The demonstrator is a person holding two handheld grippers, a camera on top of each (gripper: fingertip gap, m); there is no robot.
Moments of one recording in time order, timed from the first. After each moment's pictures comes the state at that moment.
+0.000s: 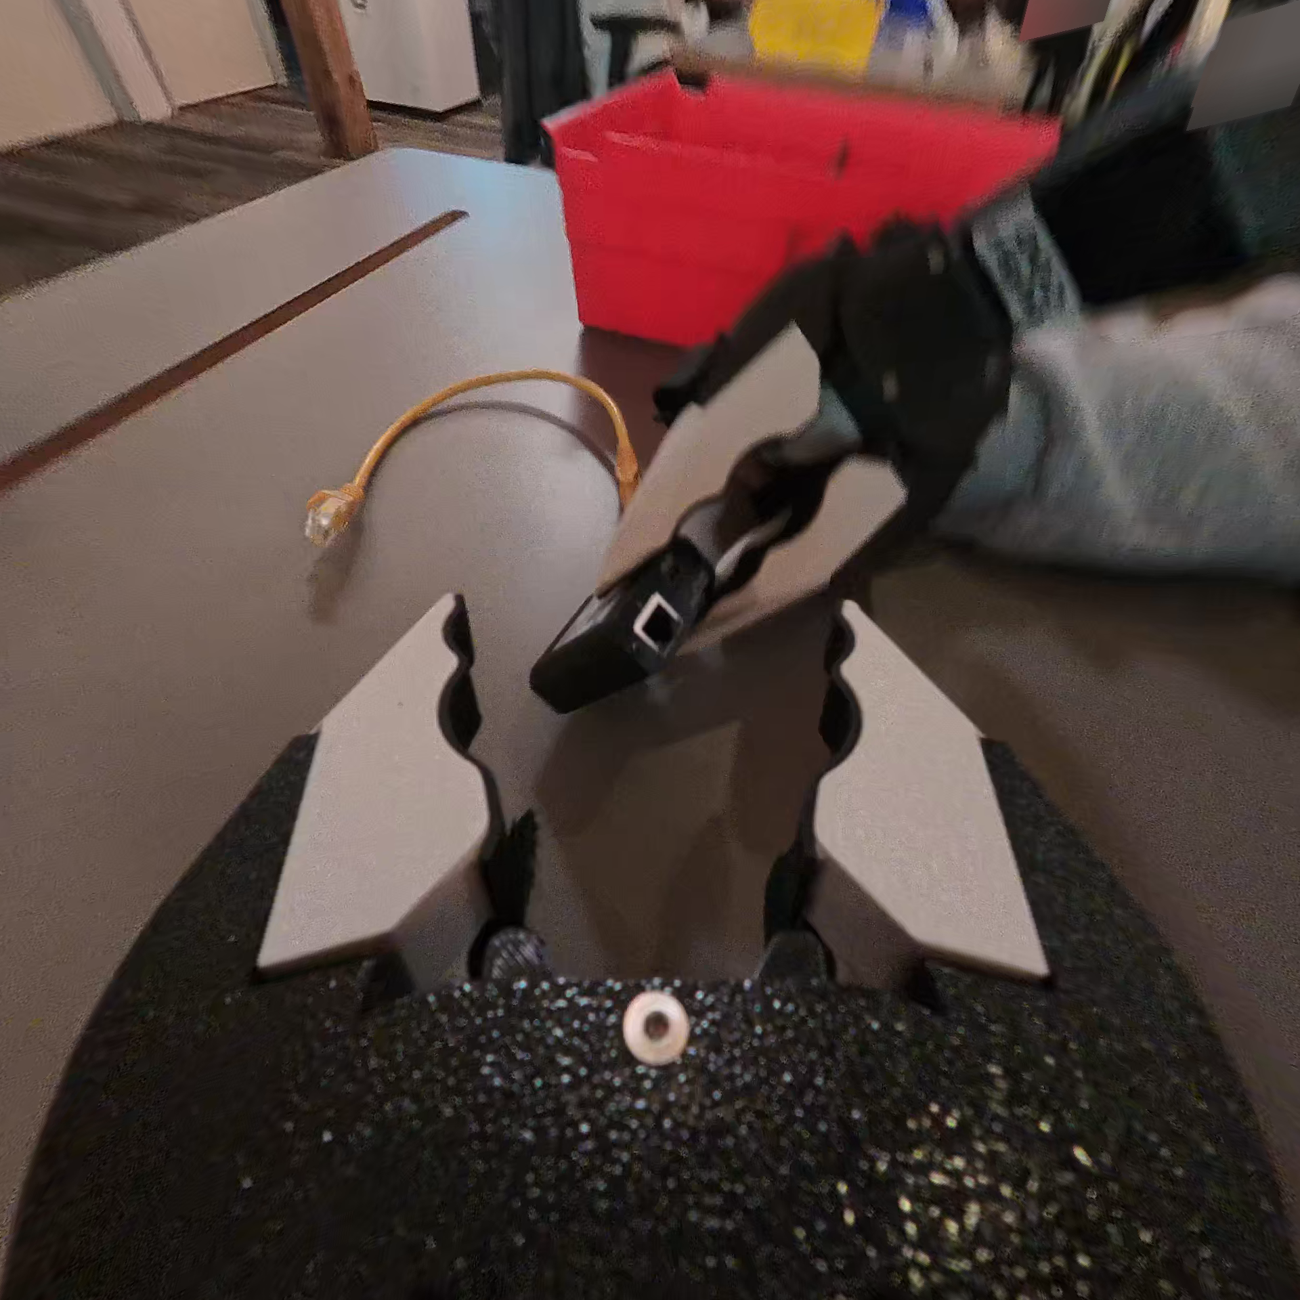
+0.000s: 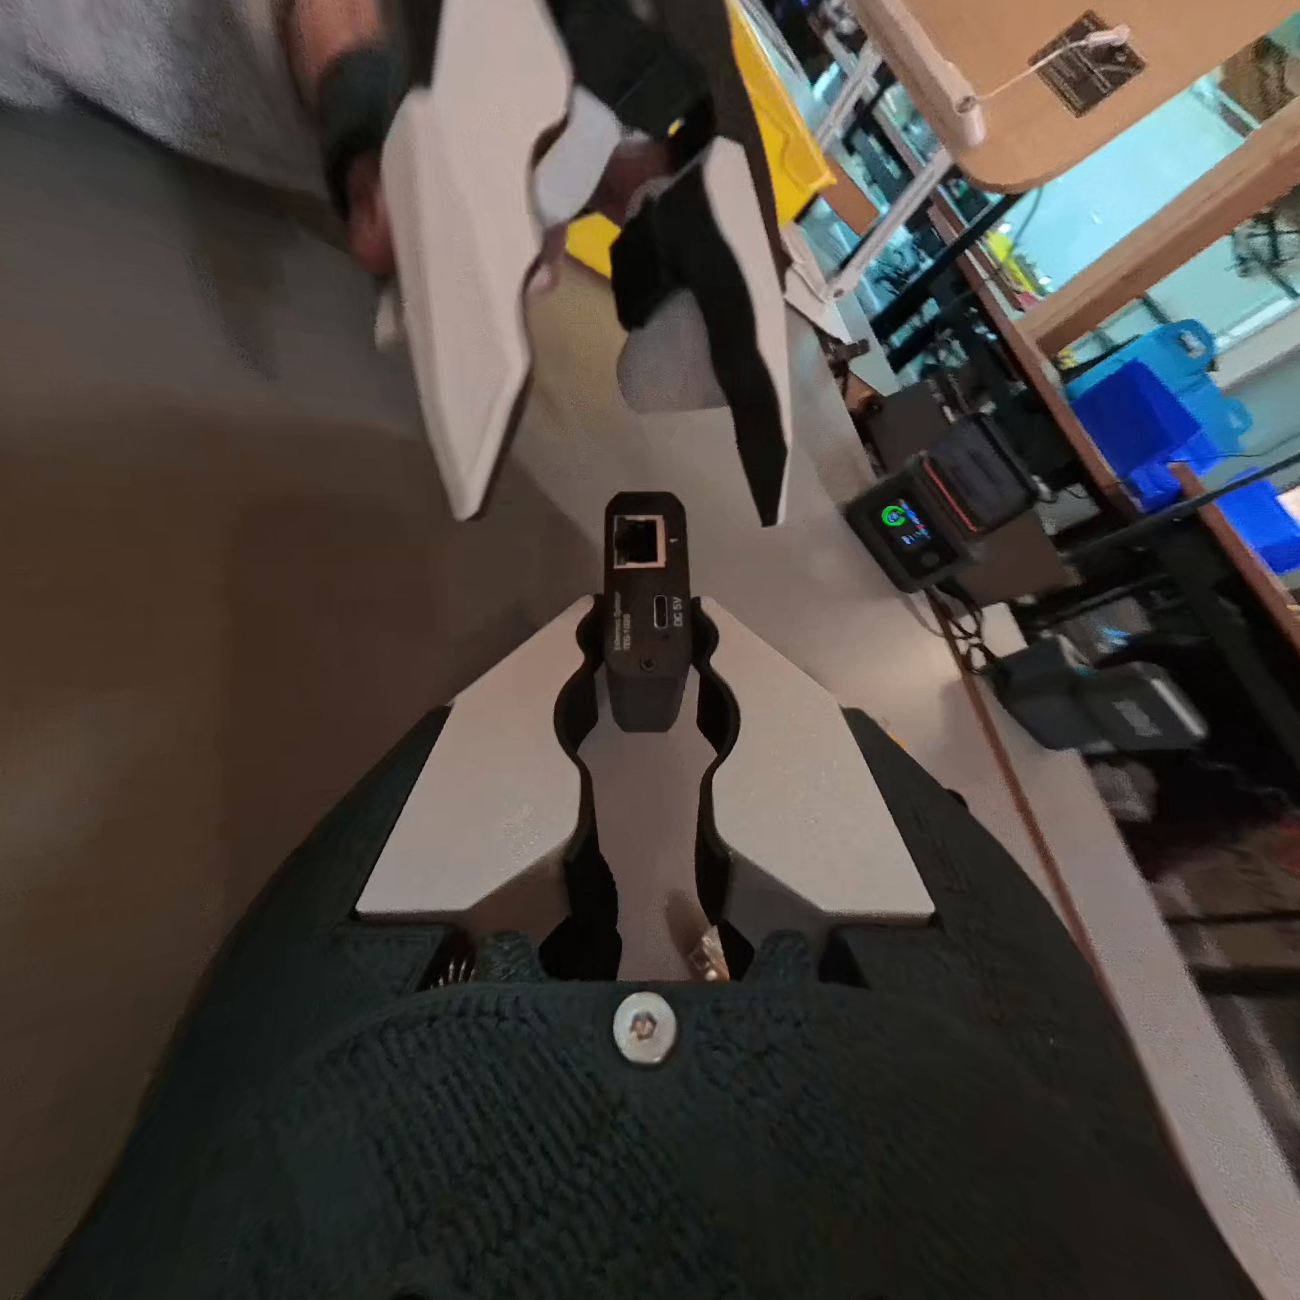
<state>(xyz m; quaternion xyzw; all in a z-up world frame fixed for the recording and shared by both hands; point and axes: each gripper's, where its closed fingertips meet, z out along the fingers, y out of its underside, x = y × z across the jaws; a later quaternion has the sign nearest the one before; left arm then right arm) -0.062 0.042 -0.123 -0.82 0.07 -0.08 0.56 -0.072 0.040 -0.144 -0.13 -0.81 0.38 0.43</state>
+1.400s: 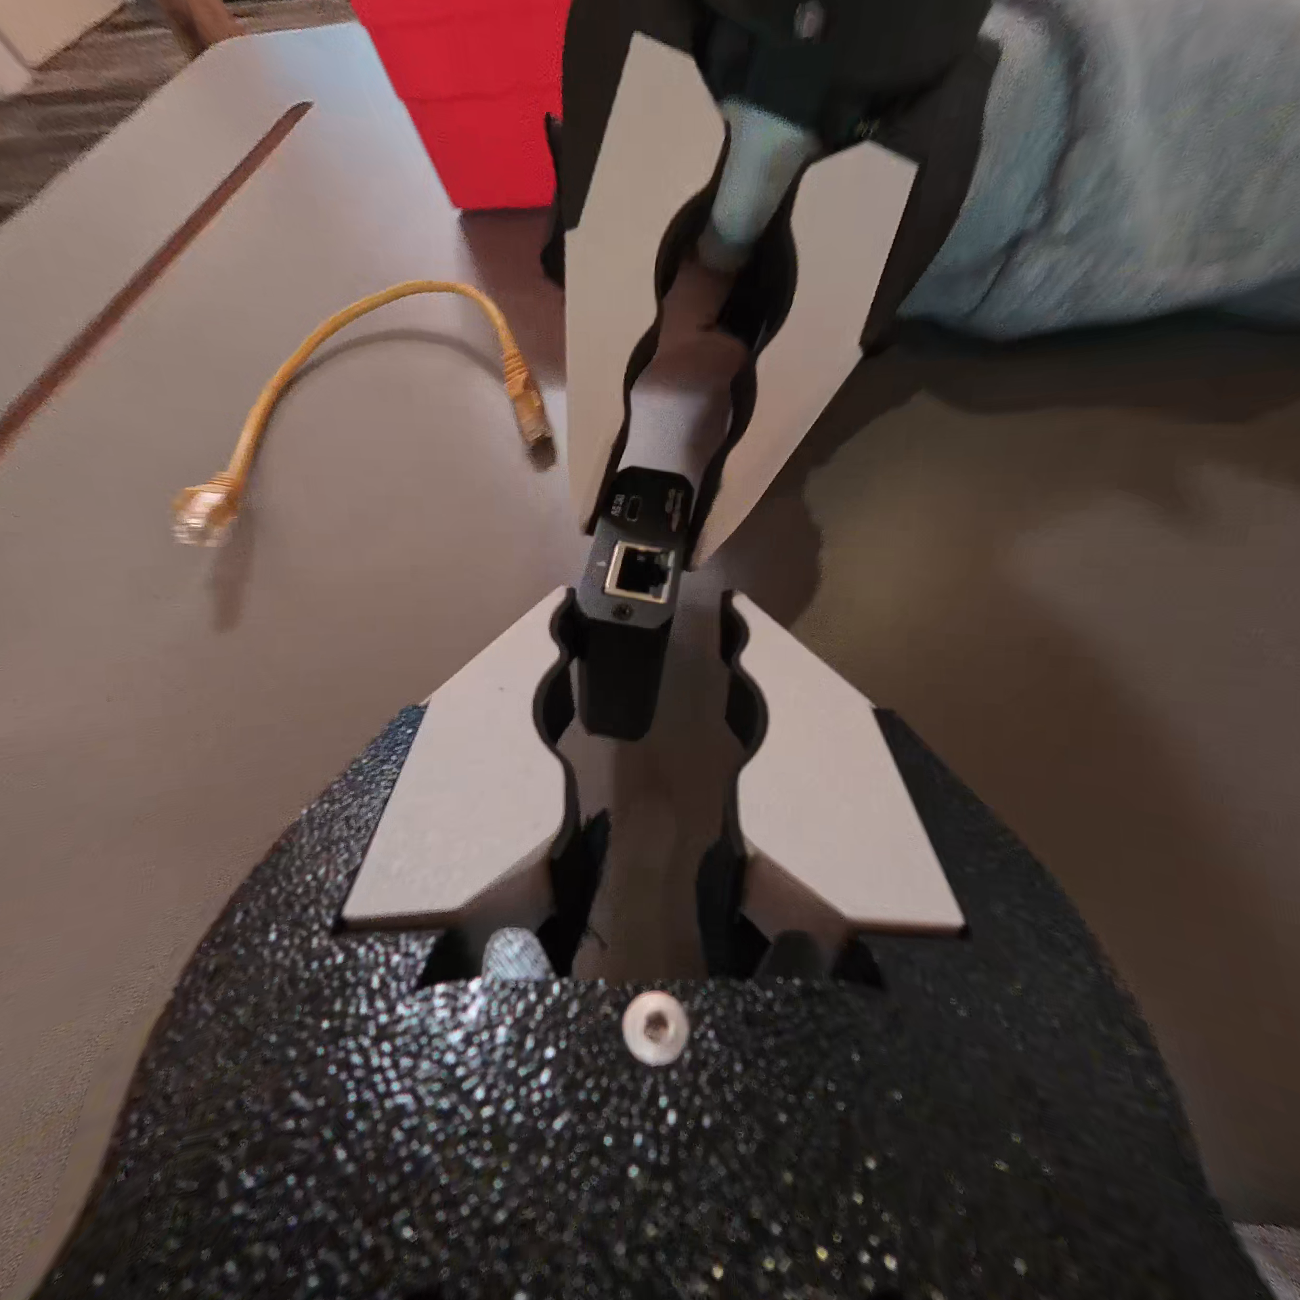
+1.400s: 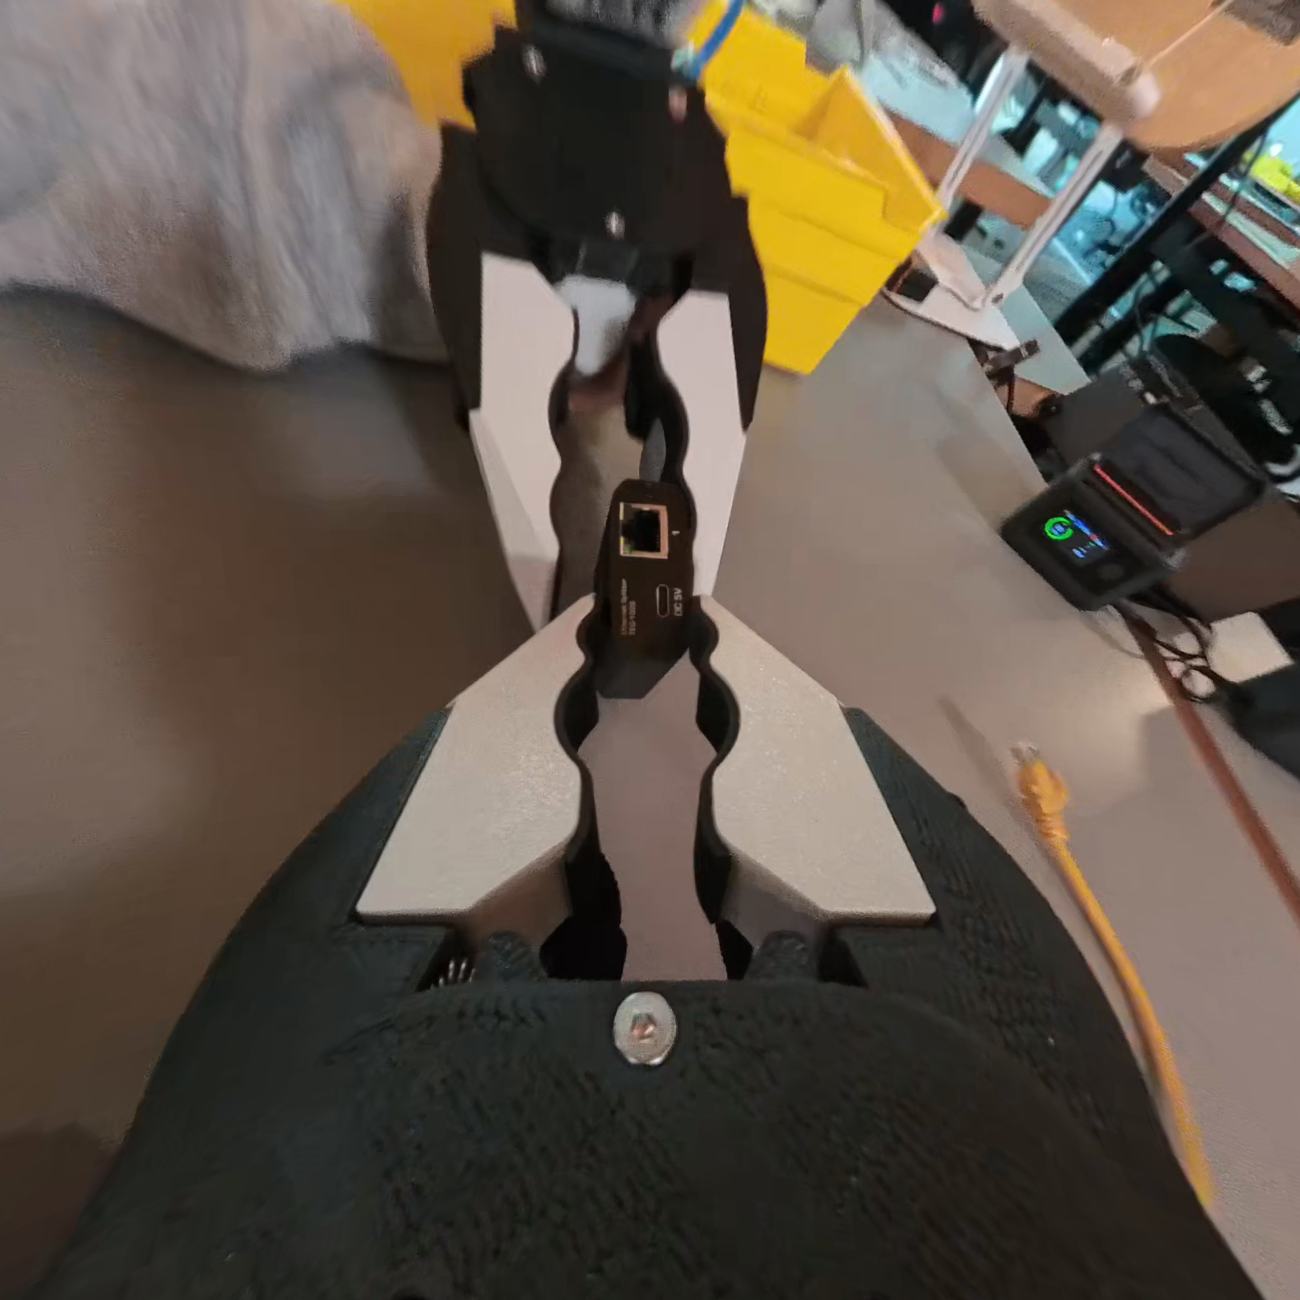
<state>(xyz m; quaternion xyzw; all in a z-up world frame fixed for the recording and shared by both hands) -0.031 0.031 -0.153 -0.85 0.18 -0.04 0.50 -0.038 0.023 -0.130 -0.14 -0.83 0.46 0.29</state>
